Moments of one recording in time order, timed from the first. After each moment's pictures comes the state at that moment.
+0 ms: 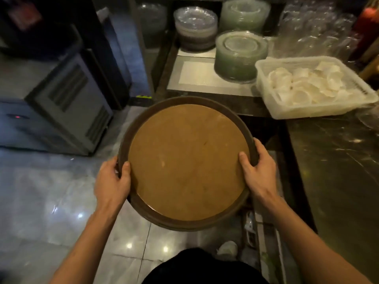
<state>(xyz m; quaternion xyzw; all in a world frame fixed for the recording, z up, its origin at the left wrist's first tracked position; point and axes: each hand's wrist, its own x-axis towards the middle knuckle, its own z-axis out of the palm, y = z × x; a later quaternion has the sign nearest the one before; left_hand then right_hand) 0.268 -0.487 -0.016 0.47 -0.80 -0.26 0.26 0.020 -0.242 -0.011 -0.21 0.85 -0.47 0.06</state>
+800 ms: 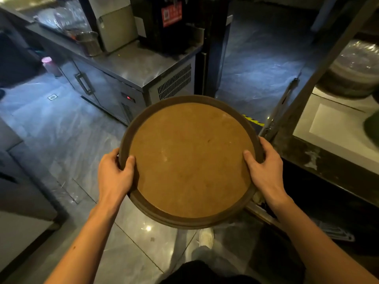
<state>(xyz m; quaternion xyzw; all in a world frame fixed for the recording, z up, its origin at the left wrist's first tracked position) 0.429 -0.732 0.000 0.63 -0.63 -0.26 0.38 0.095 -0.630 -0.009 -0.38 0.77 -0.48 0.18</state>
